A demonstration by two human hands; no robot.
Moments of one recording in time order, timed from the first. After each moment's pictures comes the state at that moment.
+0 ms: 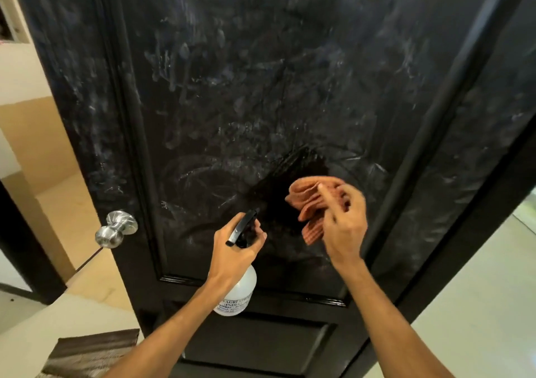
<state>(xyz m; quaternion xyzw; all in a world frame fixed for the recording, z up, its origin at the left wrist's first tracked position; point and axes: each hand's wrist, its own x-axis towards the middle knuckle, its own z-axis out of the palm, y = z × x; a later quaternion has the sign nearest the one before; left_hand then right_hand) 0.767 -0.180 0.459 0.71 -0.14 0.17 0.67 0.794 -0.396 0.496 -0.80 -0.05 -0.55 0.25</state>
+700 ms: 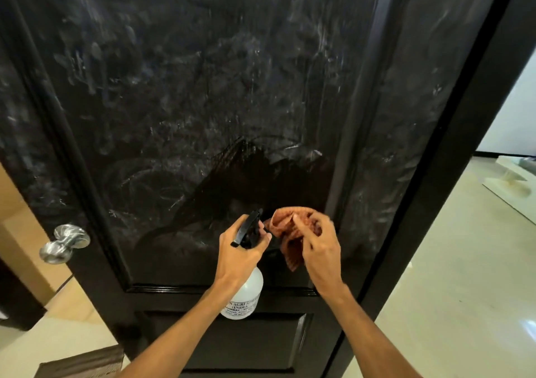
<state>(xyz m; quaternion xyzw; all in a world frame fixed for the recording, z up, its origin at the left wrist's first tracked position) 0.757 -0.290 0.447 0.72 -0.15 0.12 0.67 0.767 -0.488 0.399 -0.86 -0.08 -0.46 0.19</state>
